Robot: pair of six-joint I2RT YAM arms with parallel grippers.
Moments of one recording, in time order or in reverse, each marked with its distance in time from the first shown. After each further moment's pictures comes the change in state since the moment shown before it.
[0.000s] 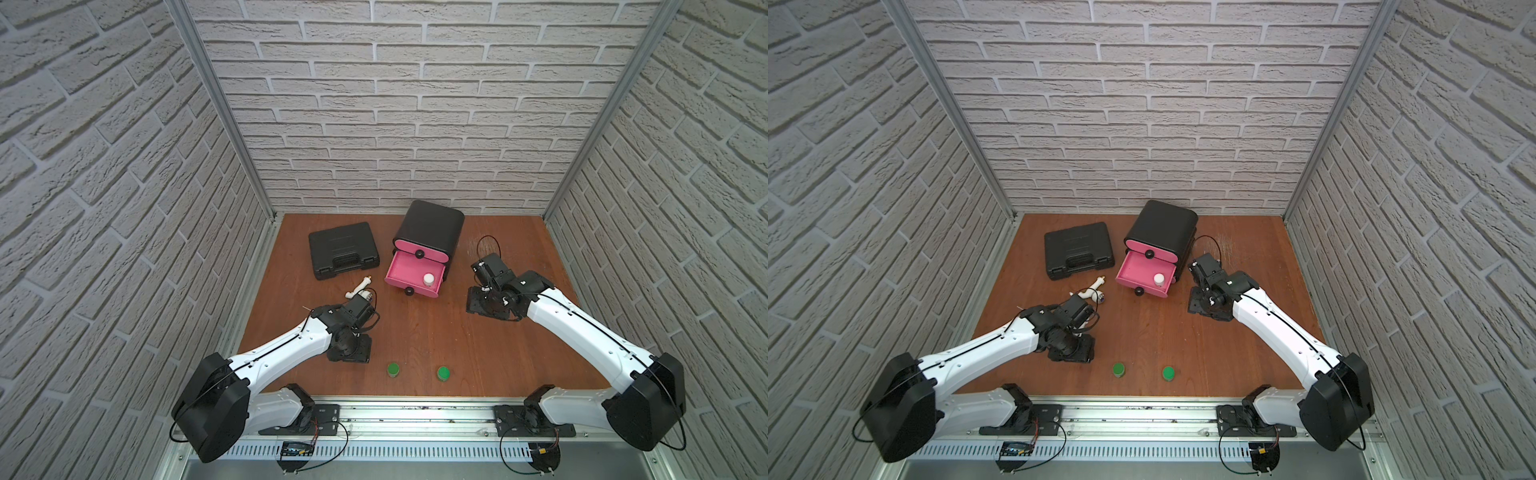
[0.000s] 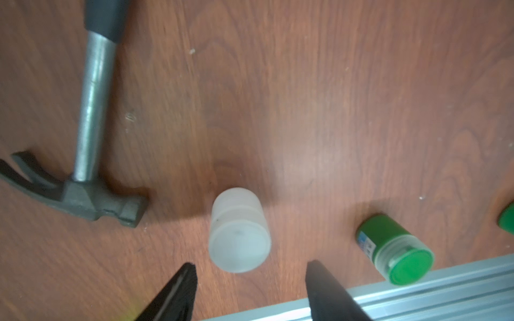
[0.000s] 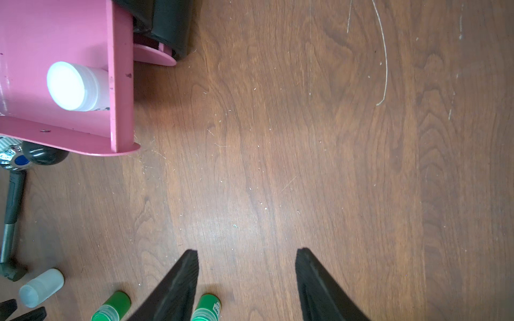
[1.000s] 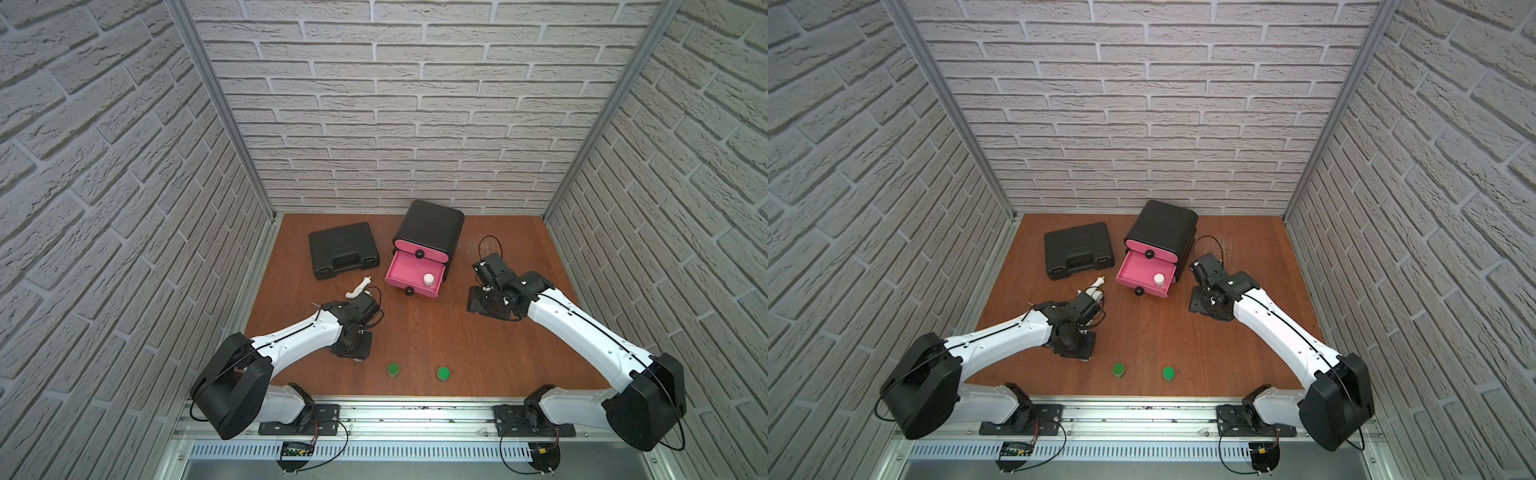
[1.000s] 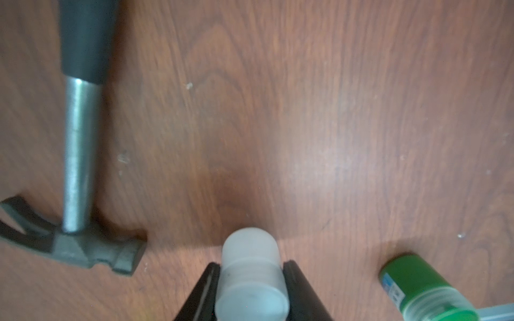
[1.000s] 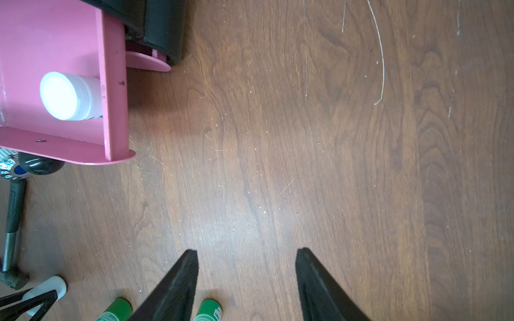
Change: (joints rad) left arm 0.012 0.114 0.019 0.063 -0.053 0.031; right arm -0.018 0.009 -0.008 0.016 -0.003 0.004
